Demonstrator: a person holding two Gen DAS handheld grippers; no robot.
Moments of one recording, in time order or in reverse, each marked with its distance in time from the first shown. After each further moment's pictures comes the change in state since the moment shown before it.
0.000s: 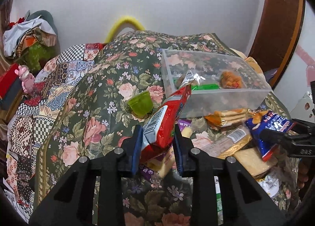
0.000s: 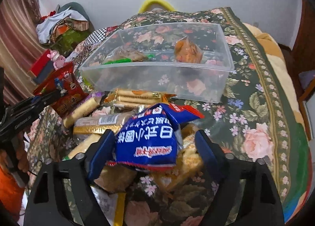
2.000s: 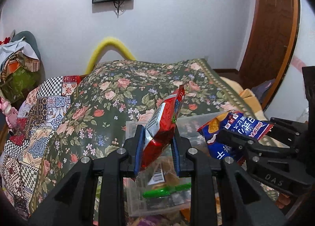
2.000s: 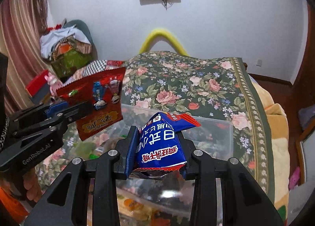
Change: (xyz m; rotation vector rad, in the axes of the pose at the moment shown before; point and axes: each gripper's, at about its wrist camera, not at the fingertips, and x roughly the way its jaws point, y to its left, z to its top) left arm 0.078 -0.054 0.135 0.051 -0.102 -0.057; right arm 0.019 0.013 0.129 -0.142 -0.182 -0.054
